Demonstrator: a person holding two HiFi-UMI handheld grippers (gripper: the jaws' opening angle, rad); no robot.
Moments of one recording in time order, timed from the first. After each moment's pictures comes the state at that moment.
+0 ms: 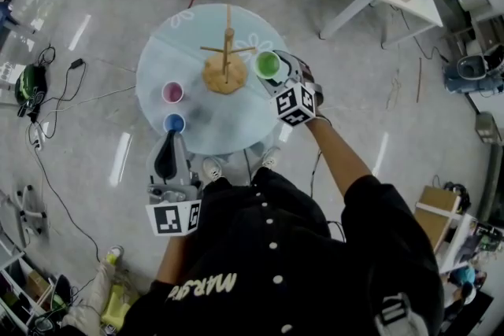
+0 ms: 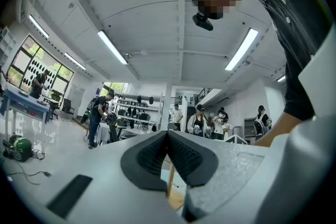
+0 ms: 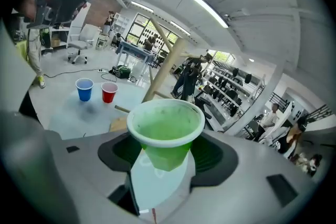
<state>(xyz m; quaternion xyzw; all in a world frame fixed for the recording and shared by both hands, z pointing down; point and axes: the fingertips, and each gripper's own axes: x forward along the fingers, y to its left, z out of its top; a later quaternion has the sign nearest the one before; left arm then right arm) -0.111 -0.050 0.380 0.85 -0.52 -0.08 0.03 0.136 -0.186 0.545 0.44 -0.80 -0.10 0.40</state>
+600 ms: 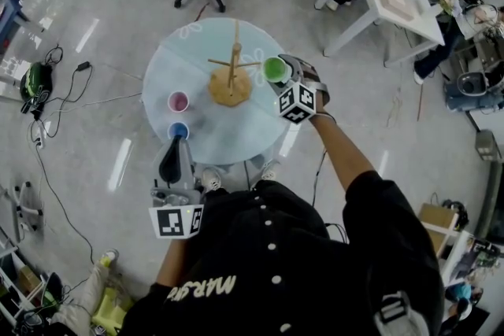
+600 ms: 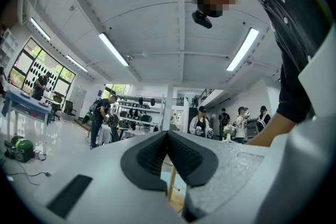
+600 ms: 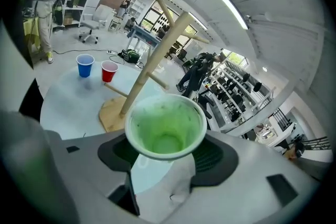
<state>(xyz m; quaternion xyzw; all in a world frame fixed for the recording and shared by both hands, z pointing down) -0.115 -0.055 0.368 0.84 -0.53 -0.08 0.03 0.153 -0.223 0.556 0.39 -0.77 -0.15 0.48</state>
